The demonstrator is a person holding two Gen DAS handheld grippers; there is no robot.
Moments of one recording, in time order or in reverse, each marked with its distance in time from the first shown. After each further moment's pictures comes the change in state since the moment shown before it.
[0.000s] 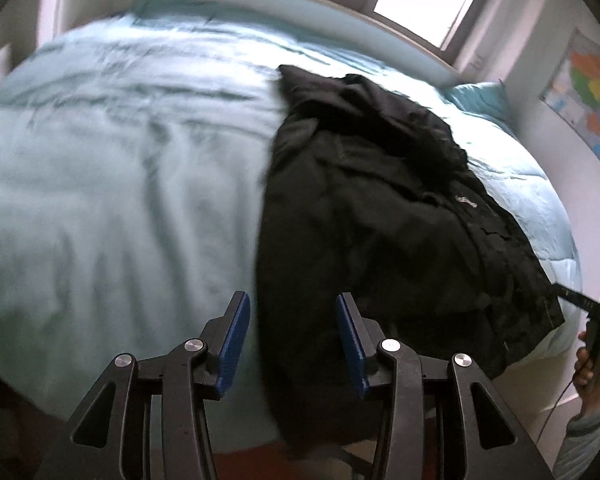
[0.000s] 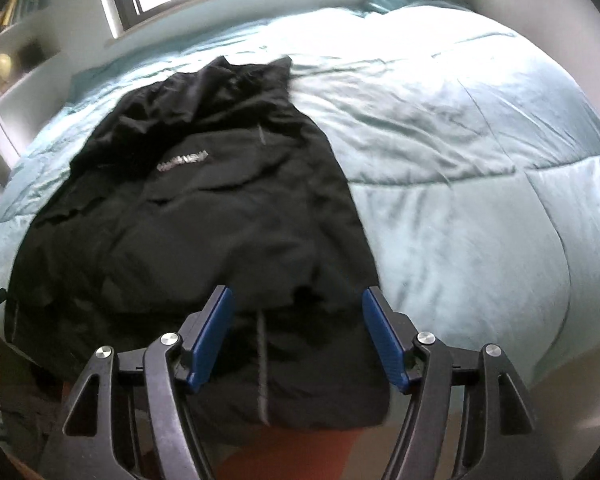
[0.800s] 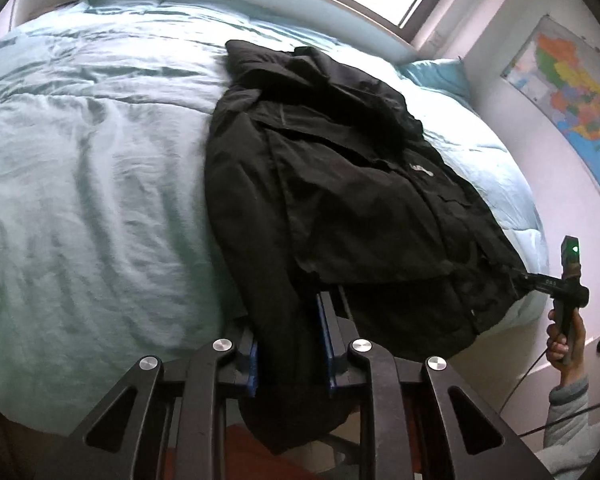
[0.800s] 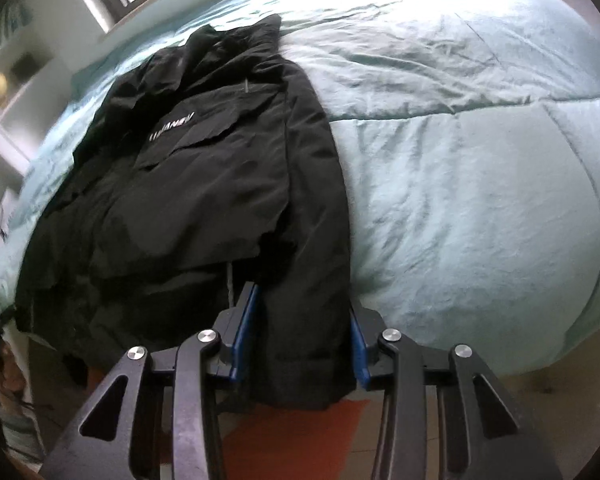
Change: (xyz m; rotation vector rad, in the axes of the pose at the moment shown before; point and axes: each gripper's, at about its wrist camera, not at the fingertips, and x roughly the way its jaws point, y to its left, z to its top) left arm 0.016 -0.025 -0.007 0.094 0.079 -0.170; right arm 0.018 -0.029 -0.020 0.064 0.133 0.111
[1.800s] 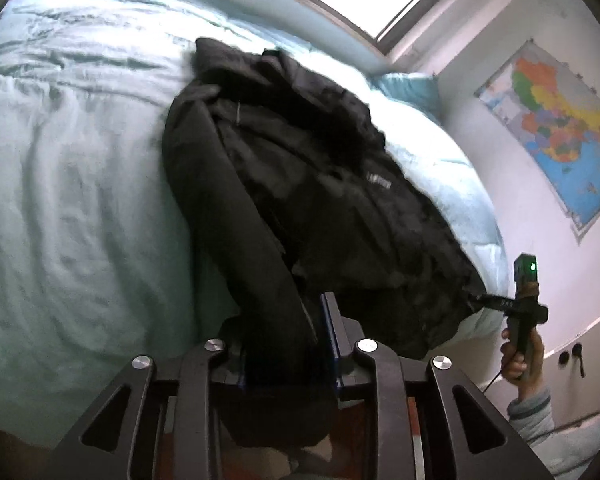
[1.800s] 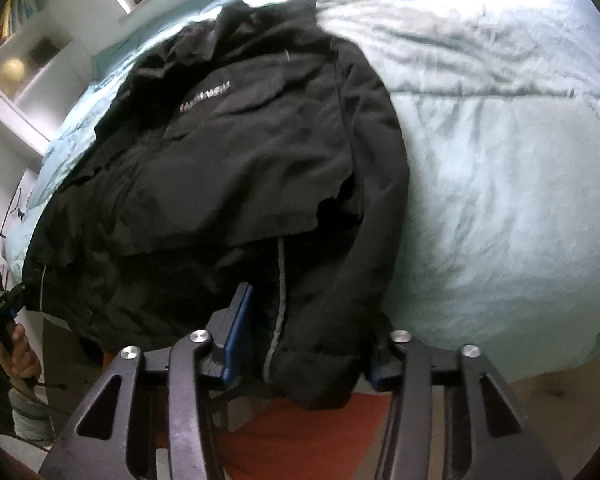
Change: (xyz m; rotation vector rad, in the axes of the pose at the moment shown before) left arm 0.002 -0.016 0.003 -0.056 -0.057 -0.173; right arm 0.017 0.024 0.000 -0.026 0.039 0.083
